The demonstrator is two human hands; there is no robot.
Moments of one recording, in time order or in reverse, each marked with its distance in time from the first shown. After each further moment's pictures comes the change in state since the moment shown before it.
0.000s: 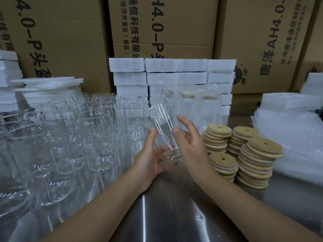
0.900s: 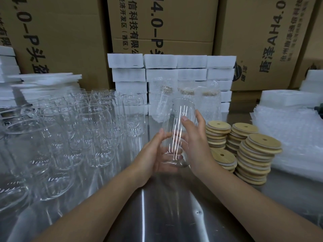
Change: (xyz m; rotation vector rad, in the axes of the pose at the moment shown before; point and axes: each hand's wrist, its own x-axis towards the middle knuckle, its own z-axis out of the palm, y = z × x) left_hand -0.002 -0.001 -0.004 0.161 -0.154 -0.005; right_hand 0.010 0.004 -0.004 0.279 0.063 0.198
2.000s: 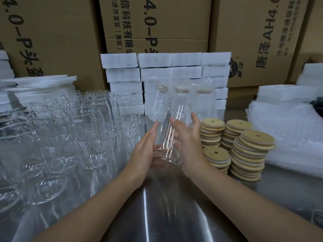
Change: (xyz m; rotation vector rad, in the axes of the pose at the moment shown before) left_hand 0.000 -0.003 0.007 0.173 0.205 0.168; right_hand -0.006 0.000 0.001 0.074 0.050 0.063
